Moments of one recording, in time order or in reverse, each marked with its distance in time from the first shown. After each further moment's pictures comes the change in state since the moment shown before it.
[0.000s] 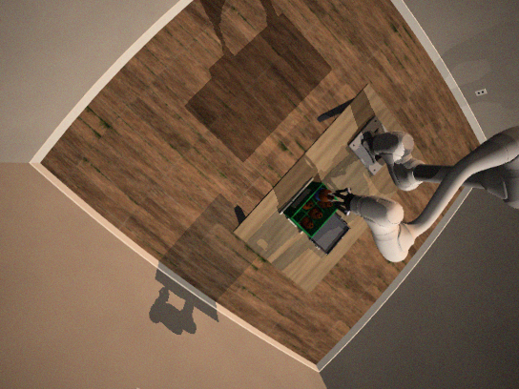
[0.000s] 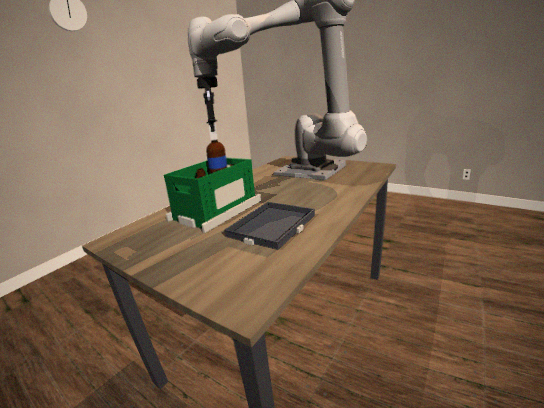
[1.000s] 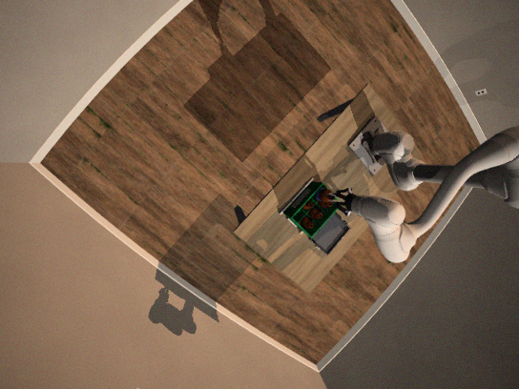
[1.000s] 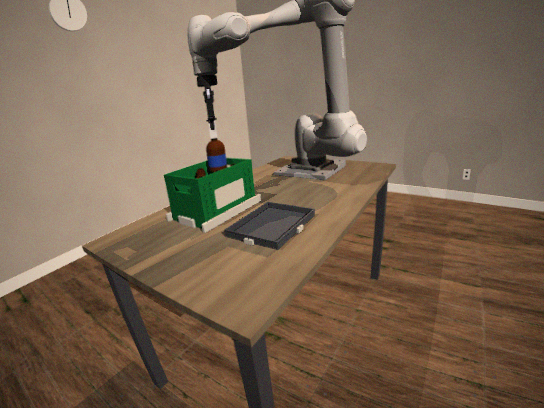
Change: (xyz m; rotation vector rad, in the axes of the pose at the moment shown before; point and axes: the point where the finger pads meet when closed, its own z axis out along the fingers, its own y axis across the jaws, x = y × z) arm 0.000 0.000 -0.007 0.000 0.000 0.000
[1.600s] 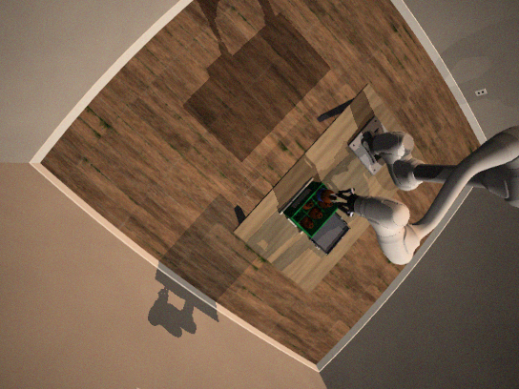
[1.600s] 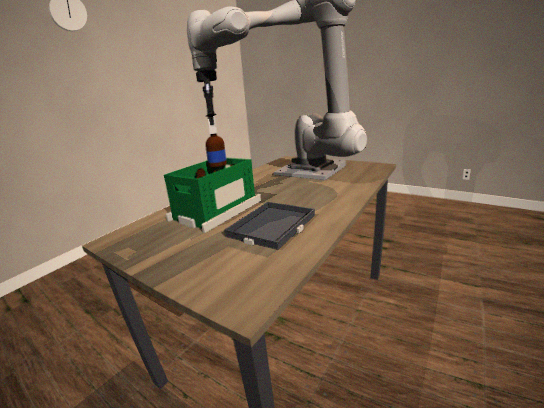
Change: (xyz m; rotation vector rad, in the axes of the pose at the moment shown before) arm 0.000 0.000 -0.018 0.000 0.000 0.000
